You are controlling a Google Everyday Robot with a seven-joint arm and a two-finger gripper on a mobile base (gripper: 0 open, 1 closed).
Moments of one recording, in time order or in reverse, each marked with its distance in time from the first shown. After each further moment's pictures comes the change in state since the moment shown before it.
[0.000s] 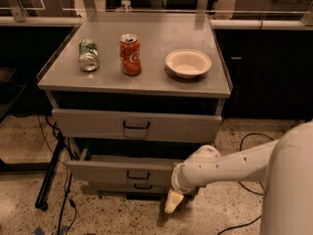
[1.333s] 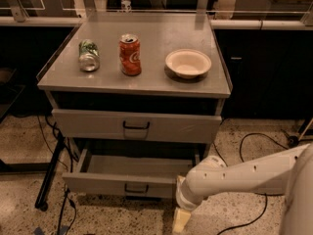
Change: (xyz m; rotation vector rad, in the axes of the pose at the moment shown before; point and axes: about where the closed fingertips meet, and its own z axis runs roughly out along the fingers) arm 0.036 0.070 -0.015 -0.145 0.068 -0.051
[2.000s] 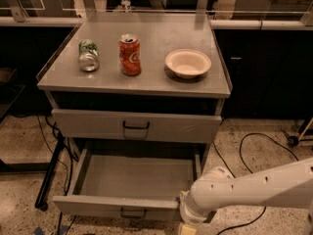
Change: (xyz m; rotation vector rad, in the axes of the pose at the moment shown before) arm 0.011 0.051 -0.013 -0.061 0.004 0.007
